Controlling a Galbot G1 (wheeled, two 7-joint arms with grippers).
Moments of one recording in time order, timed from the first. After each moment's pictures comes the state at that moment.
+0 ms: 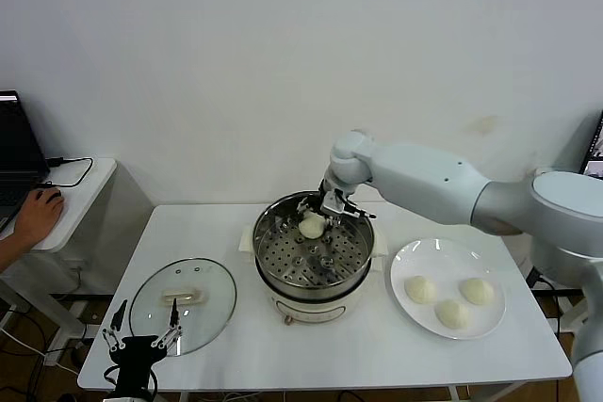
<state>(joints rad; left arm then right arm) 1.80 -1.29 -0.59 -2.15 -0.05 -0.02 -0.29 0.43 1.23 -1.24 1.06 -0.25 0.51 -0.89</state>
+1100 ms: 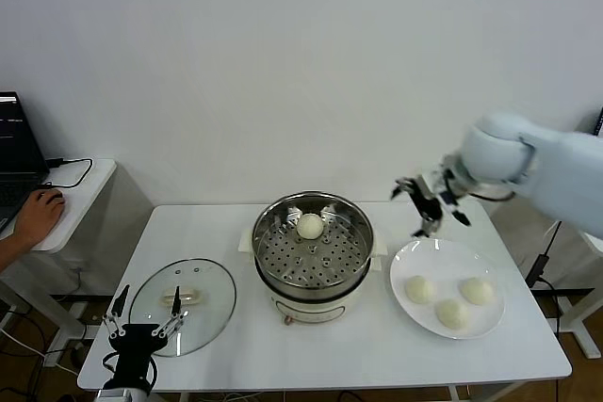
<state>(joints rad) 1.78 -1.23 -0.58 -2.19 -0.07 -0.01 -0.28 0.63 0.47 -1.30 1.72 0.15 -0.25 -1.00</state>
